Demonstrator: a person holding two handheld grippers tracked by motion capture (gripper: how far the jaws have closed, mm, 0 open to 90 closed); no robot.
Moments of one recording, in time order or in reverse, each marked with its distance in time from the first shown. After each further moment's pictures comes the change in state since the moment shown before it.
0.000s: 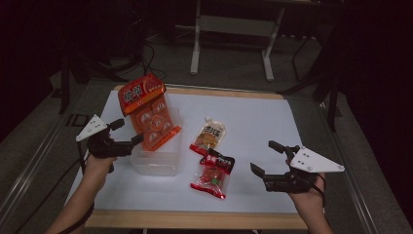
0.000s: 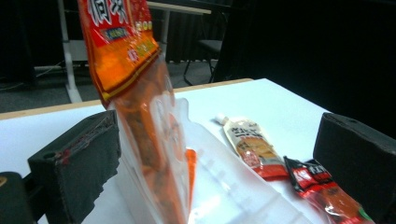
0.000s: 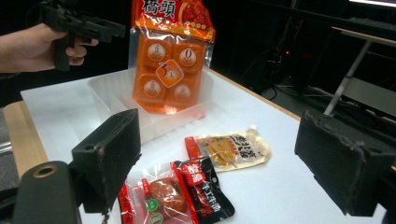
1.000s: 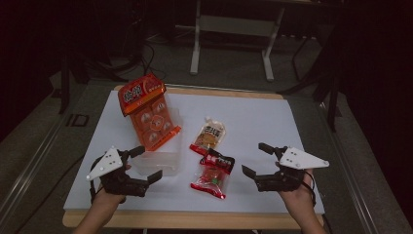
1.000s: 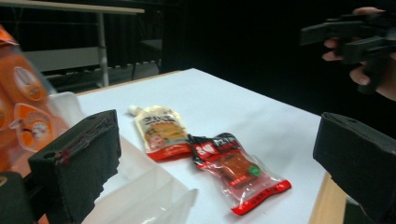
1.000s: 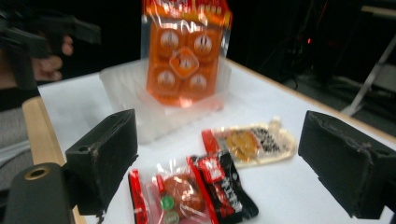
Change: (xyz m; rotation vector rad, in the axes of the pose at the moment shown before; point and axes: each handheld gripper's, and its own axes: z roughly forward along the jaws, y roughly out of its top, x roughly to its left) left arm -0.092 -0.024 -0.022 -0.004 -0.213 0.112; right arm -0.001 -0.016 0.024 0.026 0.072 0.048
